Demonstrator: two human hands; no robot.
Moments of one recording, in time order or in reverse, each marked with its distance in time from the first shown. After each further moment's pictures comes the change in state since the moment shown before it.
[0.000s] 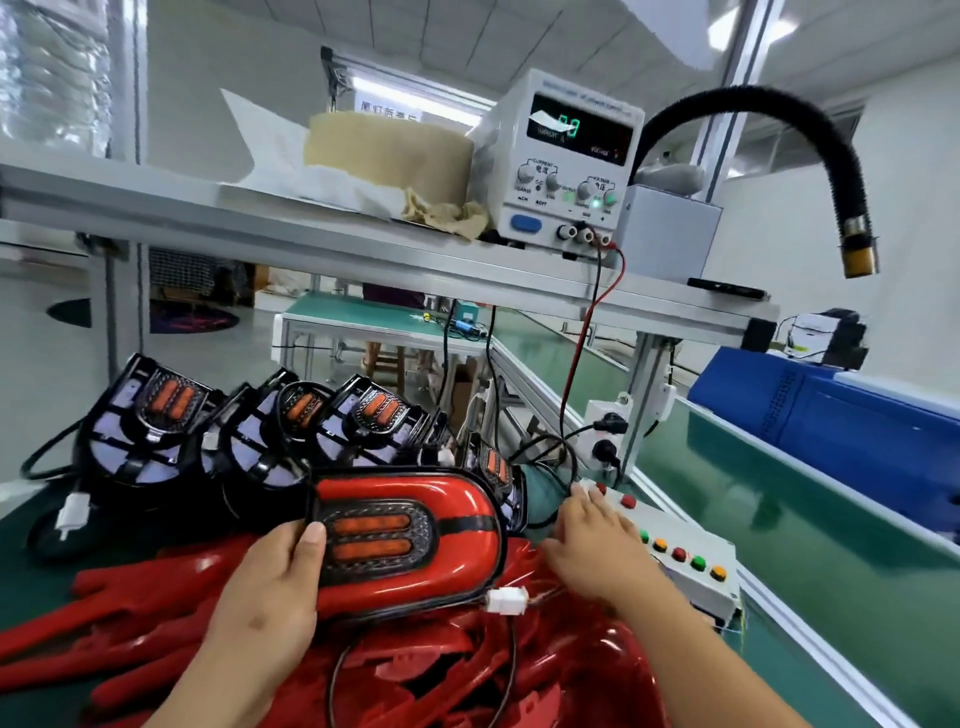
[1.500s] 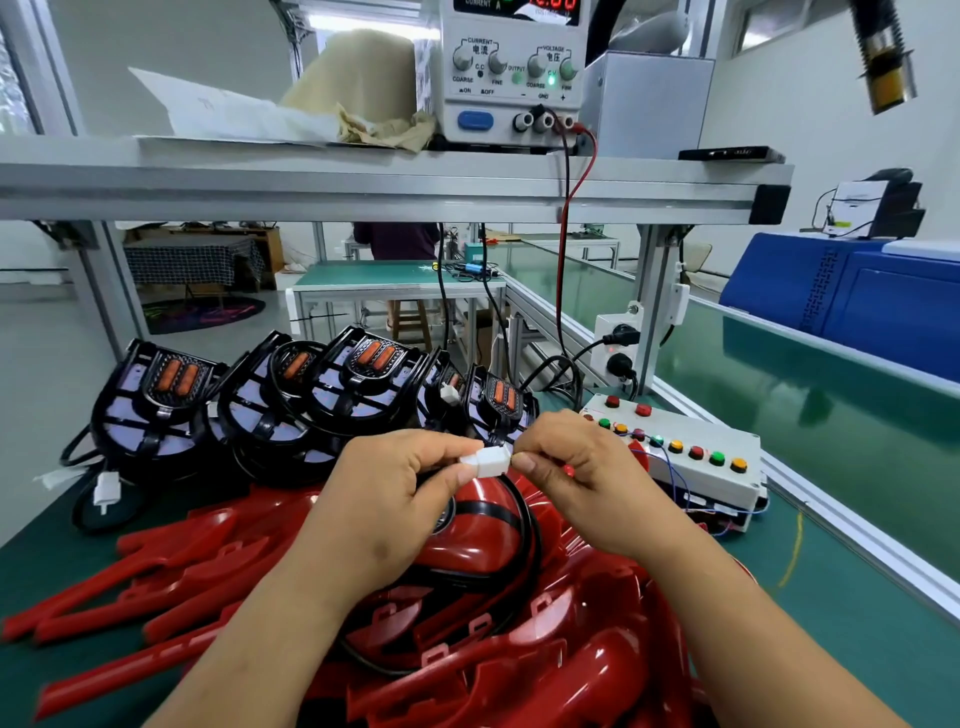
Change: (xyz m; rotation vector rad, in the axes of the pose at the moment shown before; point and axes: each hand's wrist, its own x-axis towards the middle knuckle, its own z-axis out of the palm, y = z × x) left_hand -0.018 0.060 0.034 0.214 -0.297 0.607; right_hand -0.068 -0.023 -0.028 0.702 0.451 -0.697
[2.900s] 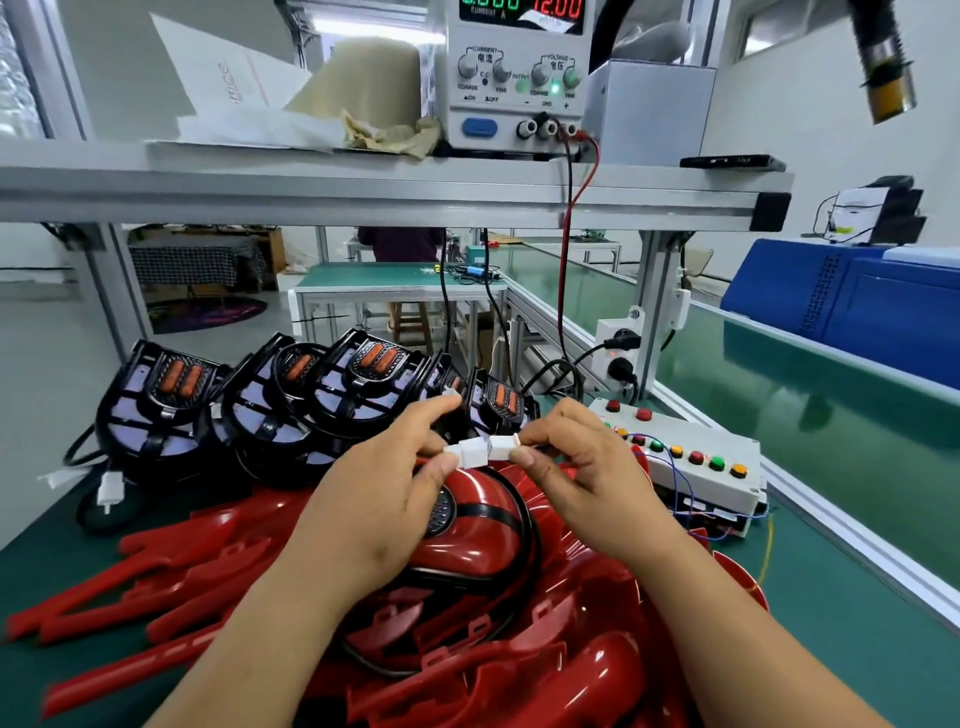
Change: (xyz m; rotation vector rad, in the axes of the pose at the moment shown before) left_hand 0.000 -0.005 -0.003 0.162 -0.063 -0.043; right_hand -0.003 0.005 0.007 0.018 0.144 0.054
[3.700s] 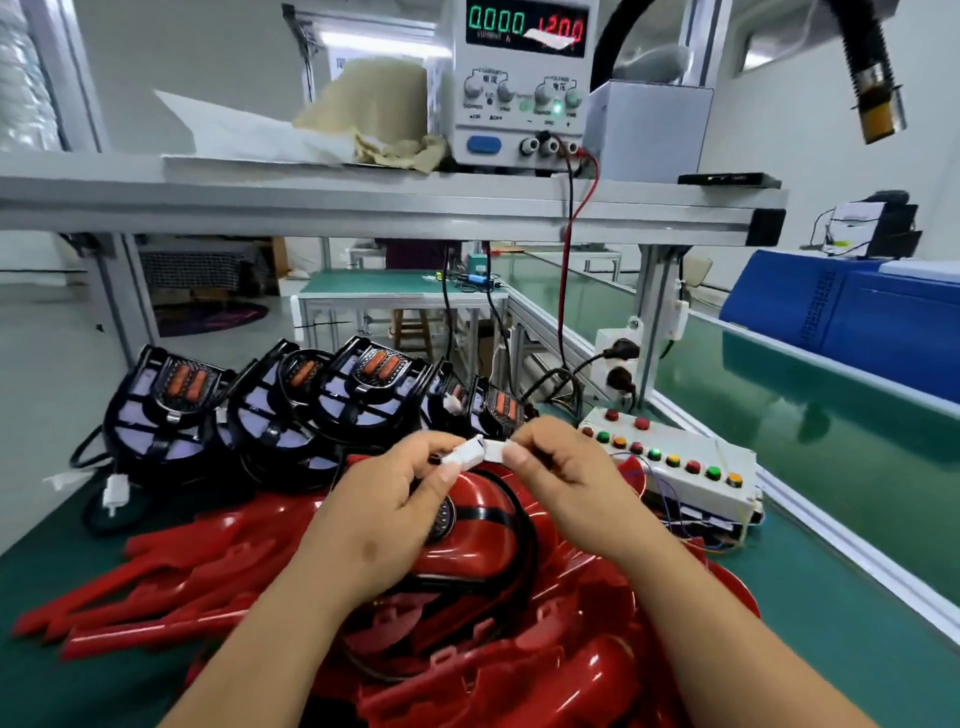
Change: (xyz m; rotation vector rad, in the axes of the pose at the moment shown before) left_hand -0.002 -0.009 0.004 -0.104 -0.053 -0.089; right_hand 0.007 -0.002 0.005 0.064 -0.147 0.153
